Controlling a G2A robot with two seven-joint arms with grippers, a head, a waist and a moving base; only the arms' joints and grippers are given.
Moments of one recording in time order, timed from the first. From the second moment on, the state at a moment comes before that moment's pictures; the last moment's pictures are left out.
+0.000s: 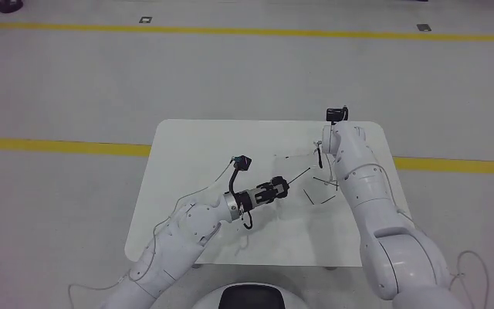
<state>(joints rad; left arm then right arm) 1.26 -1.32 -0.99 -1.46 0.16 -0.34 -0.49 -0.58 -1.55 1.28 -0.61 -1.57 0.34 1.00</state>
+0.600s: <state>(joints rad) 1.26 -1.32 -0.99 -1.46 0.16 -0.34 -0.49 -0.56 -1.56 1.30 -0.56 -1.57 0.34 0.97</state>
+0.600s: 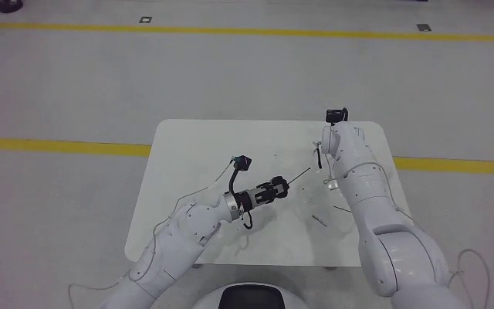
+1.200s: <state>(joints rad) 1.26 -1.32 -0.99 -1.46 0.16 -0.34 -0.49 -0.70 -1.55 1.34 -0.81 -1.57 0.34 0.96</state>
